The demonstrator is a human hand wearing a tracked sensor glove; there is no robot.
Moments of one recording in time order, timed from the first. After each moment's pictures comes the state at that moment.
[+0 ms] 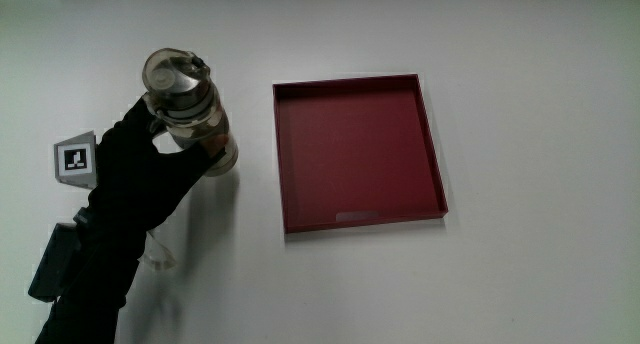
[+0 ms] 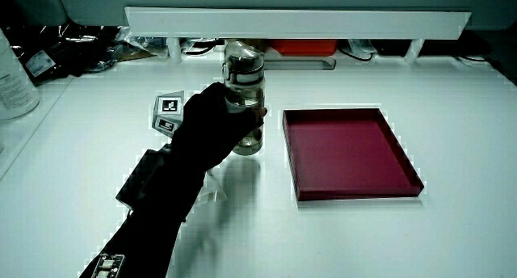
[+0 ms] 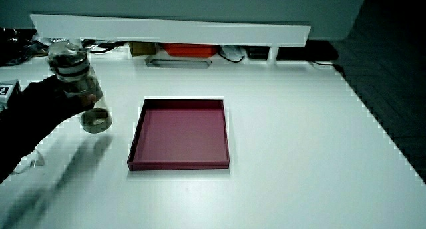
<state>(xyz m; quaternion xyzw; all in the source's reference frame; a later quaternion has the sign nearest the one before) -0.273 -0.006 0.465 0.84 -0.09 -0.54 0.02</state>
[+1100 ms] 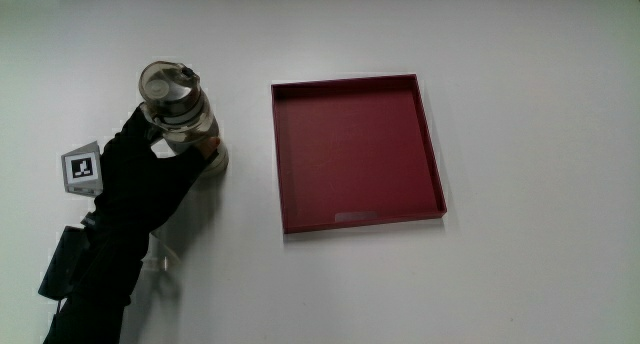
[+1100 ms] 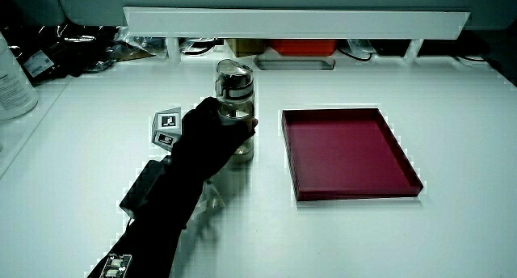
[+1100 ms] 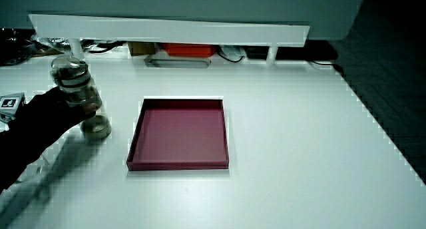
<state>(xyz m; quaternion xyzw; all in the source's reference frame) -0.289 0.005 0.503 0.84 -0.14 -0.52 0.03</state>
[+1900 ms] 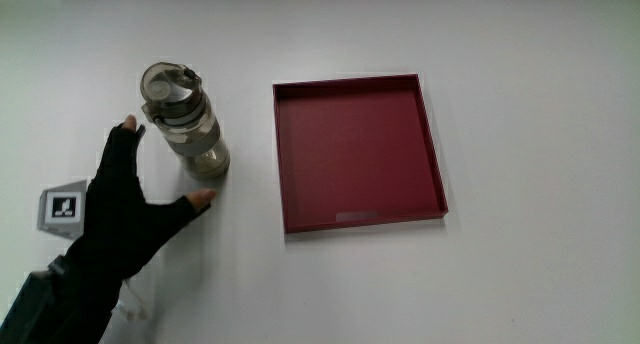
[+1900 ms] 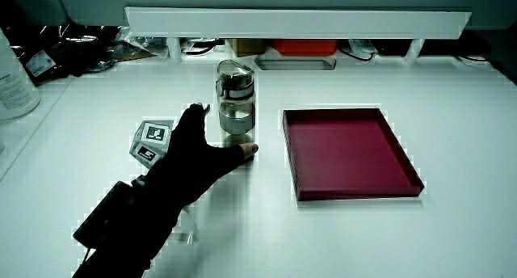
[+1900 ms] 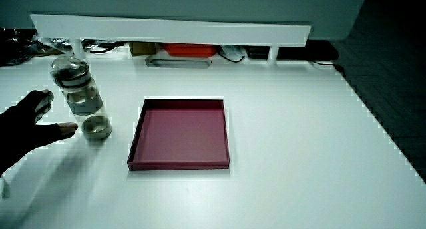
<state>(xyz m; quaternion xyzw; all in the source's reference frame) -0.285 0.043 0.456 0.87 -0.14 -0.45 0.13</state>
